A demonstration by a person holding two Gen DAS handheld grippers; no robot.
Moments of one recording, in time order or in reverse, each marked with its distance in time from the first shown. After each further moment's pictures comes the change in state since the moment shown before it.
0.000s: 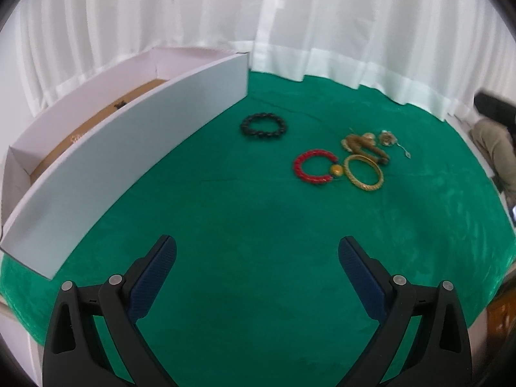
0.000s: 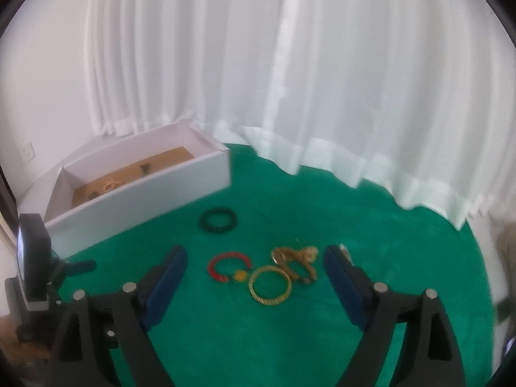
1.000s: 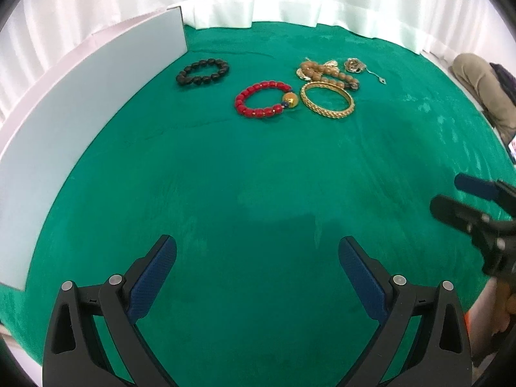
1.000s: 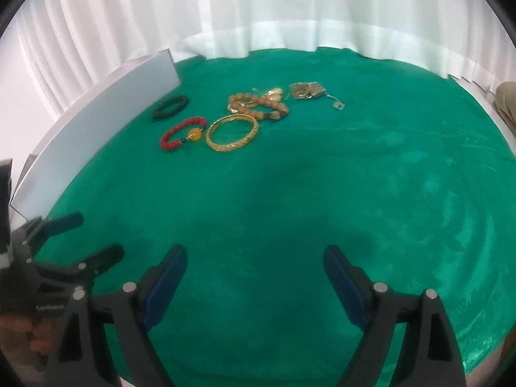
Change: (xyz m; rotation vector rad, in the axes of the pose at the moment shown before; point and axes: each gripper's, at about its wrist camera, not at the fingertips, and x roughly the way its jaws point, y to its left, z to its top) left arm 0.047 -0.039 -0.024 0.163 0.189 -0.077; right arm 0.046 -0.023 -0.136 0.252 0.277 -0.021
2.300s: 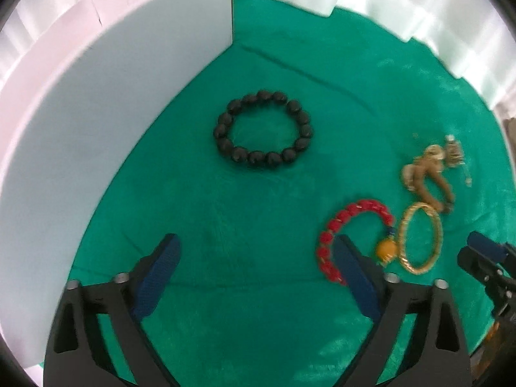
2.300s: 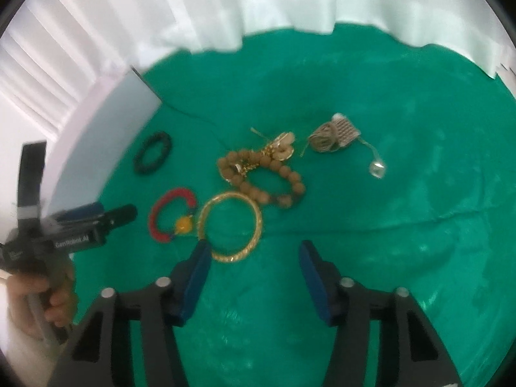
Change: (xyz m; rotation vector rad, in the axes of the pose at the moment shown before) left arm 0.100 0.066 0.156 -0.189 0.264 0.056; right arm 0.084 -0.020 0.155 0.080 0.256 0.071
